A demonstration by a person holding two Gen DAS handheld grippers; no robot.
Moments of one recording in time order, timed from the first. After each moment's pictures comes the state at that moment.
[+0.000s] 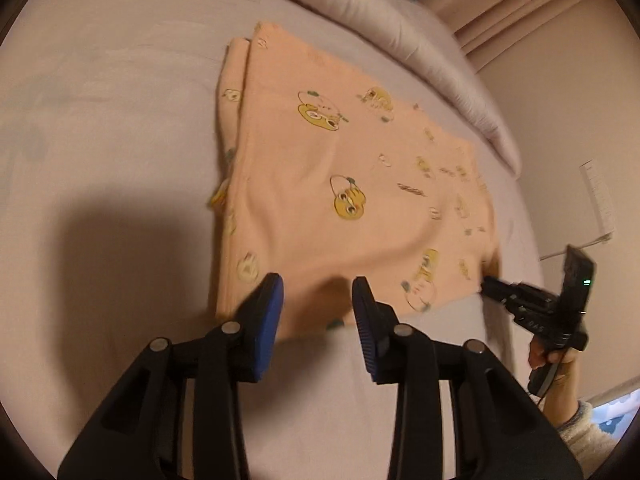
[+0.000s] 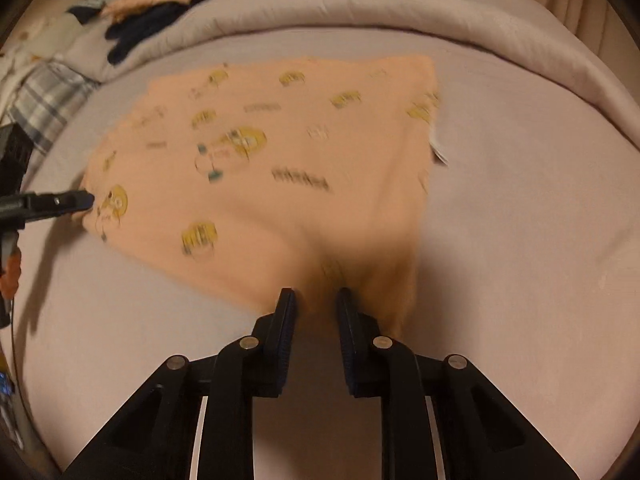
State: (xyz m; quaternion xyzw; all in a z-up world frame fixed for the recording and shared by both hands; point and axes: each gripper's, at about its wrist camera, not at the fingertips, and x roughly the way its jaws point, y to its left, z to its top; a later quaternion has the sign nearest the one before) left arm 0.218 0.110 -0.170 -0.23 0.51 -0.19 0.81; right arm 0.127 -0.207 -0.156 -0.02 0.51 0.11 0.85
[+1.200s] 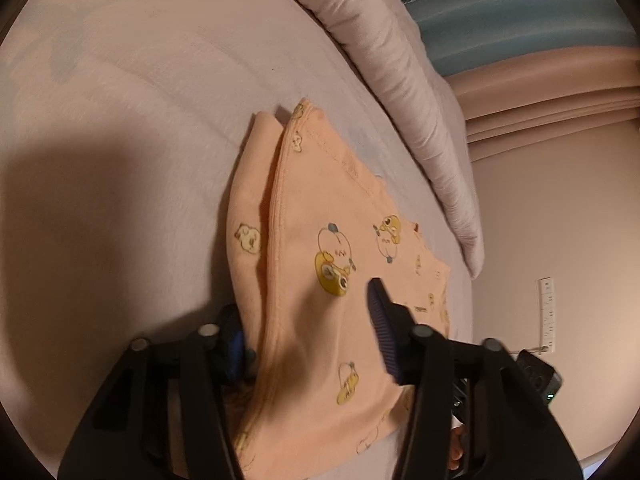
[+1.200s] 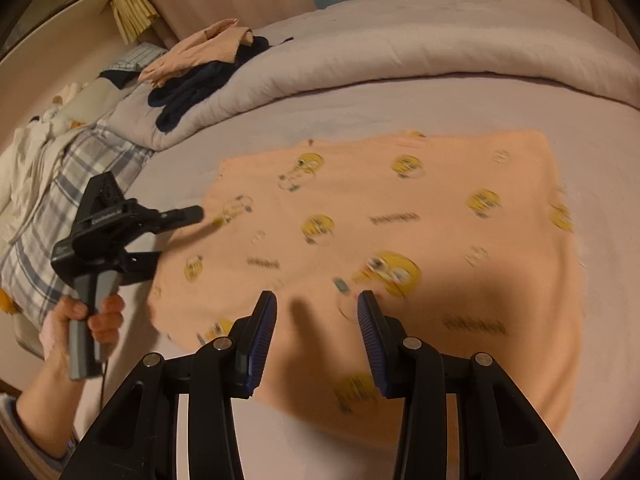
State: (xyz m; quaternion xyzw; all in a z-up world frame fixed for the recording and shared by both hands) left arm 0.315 0.142 -0.175 -0.40 0.47 -0.16 0.77; right arm 0.178 -0.146 -0.136 0.09 0.42 0.22 0.88
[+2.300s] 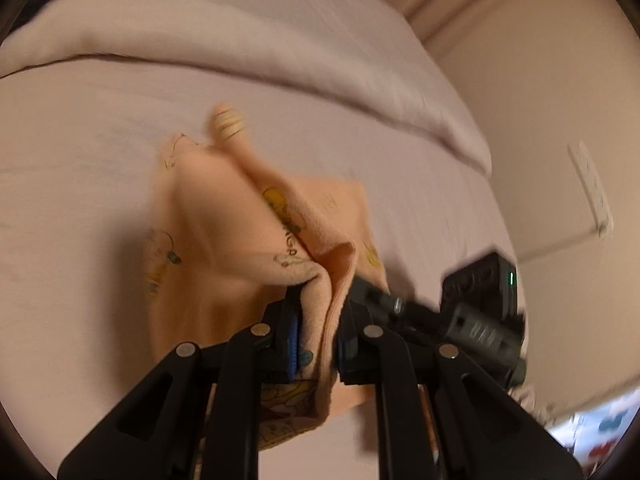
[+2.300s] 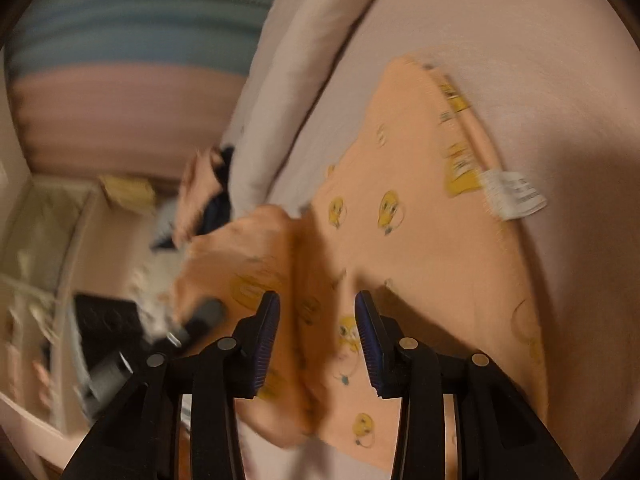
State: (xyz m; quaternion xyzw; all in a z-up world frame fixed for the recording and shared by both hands) left arm 0.330 -0.091 -0.097 -0.15 0.53 -0.24 0.80; right arm 0.198 -0.304 -0.189 0.53 0.38 0.27 0.71
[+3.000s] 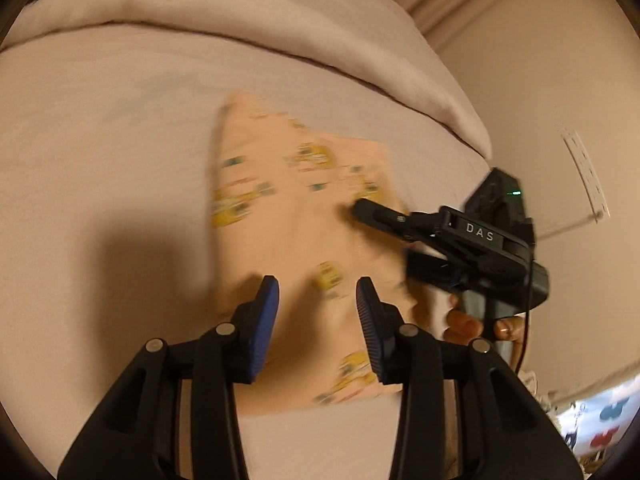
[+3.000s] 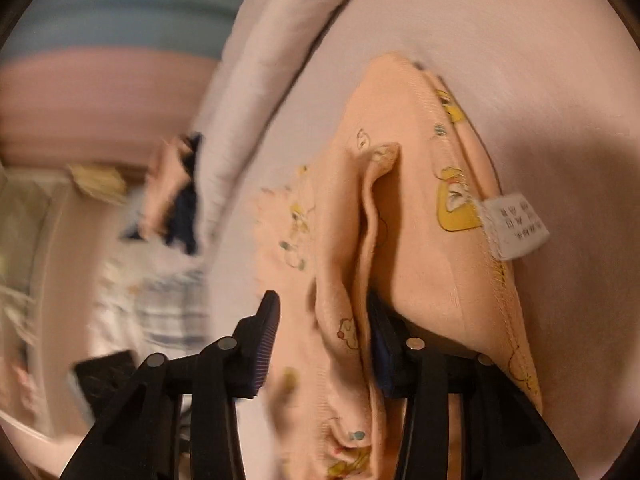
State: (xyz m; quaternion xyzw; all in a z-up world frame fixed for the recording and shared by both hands) left arm 0.284 -0.021 -0.118 -0.18 0.51 -0.23 0.81; right arm 0.223 -0.263 -0.163 0.39 0.46 0.20 0.77
